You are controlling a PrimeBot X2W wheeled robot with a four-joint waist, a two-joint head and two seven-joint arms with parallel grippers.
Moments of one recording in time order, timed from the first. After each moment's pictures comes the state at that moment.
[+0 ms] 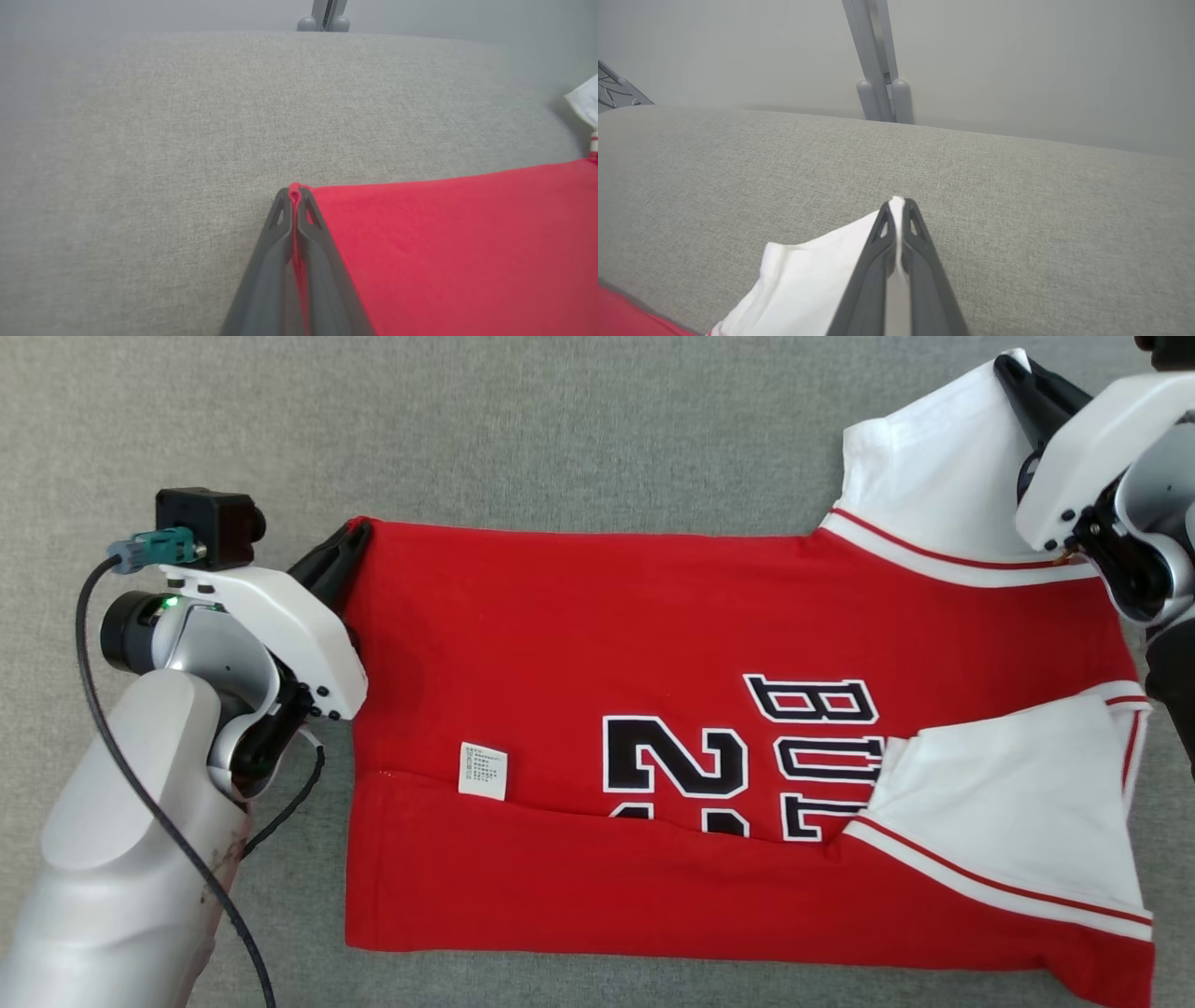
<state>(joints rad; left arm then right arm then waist) -0.70 0.29 -0.38 0.49 -0.63 -0.07 0.21 -1.06 -0.35 0.48 0.79 0.63 0.13 0.17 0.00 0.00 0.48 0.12</state>
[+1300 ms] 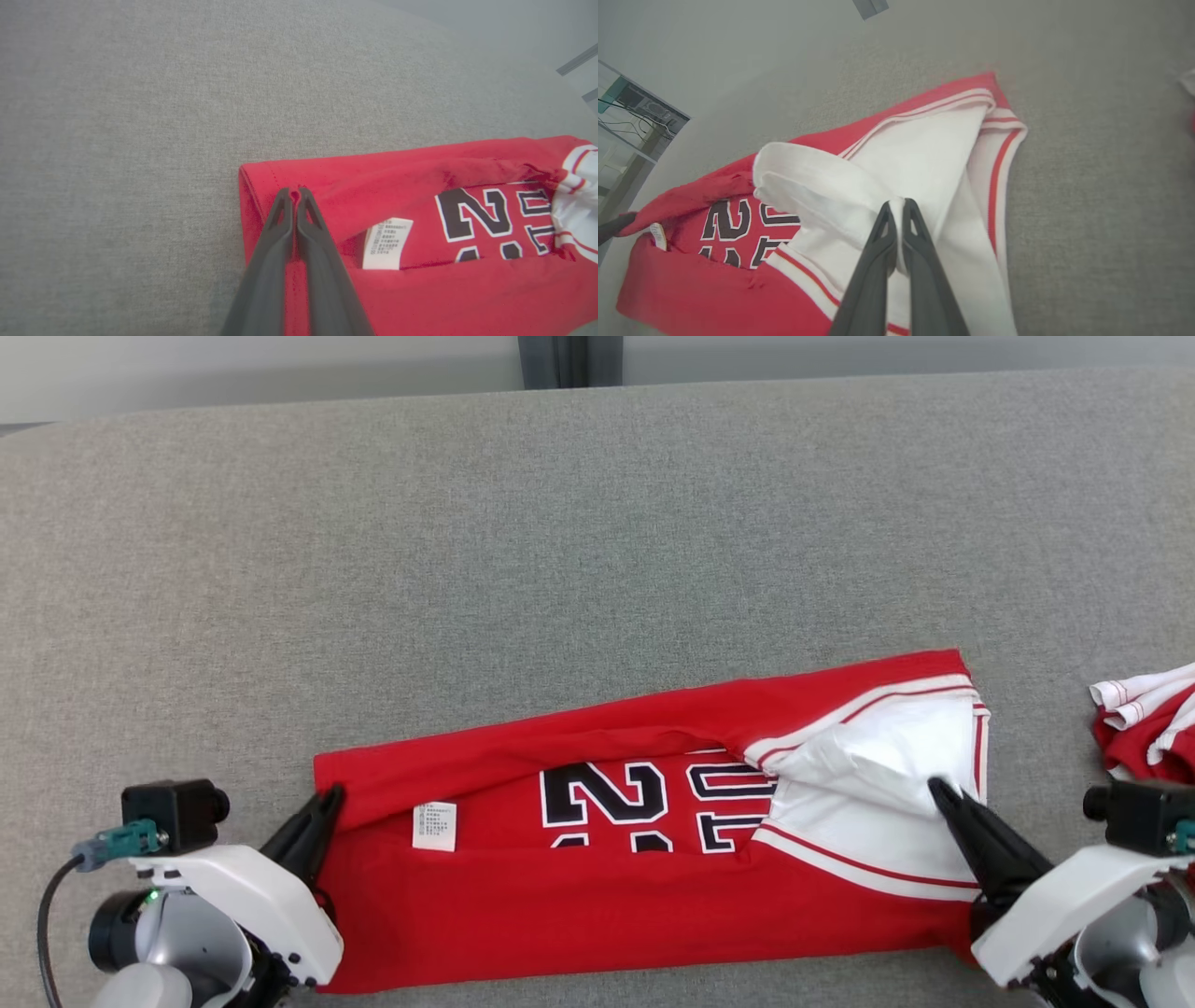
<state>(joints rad) -0.10 0.41 -0.30 0.00 -0.76 0.12 0.26 -0.09 -0.29 0.19 0.09 0.74 0.13 0.17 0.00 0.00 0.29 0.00</state>
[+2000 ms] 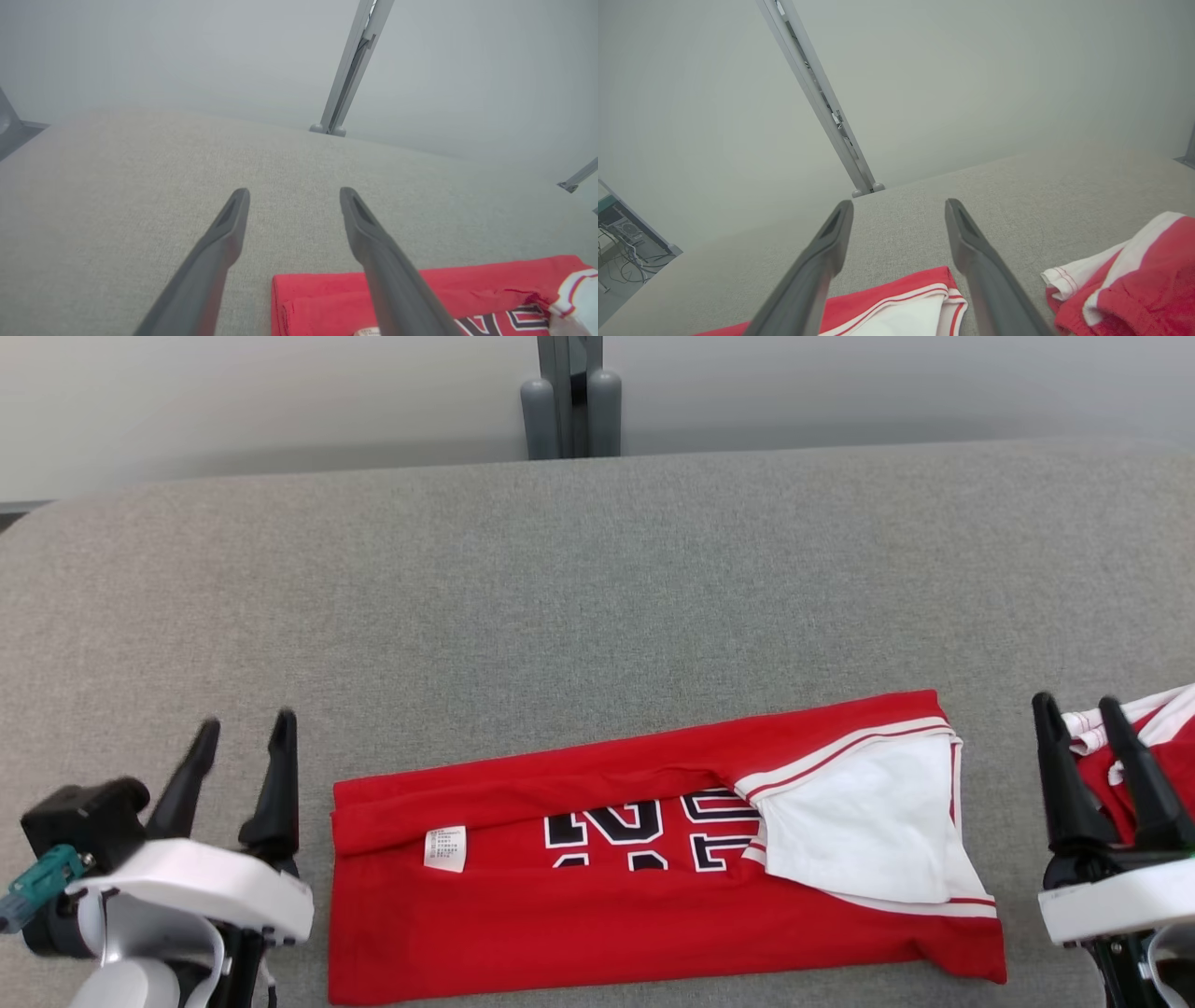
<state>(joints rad) -0.06 0.37 -0.22 -0.09 -0.67 0.24 0.03 -0.01 -0.10 -0.09 -0.11 0.51 0.13 0.02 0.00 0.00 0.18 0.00</state>
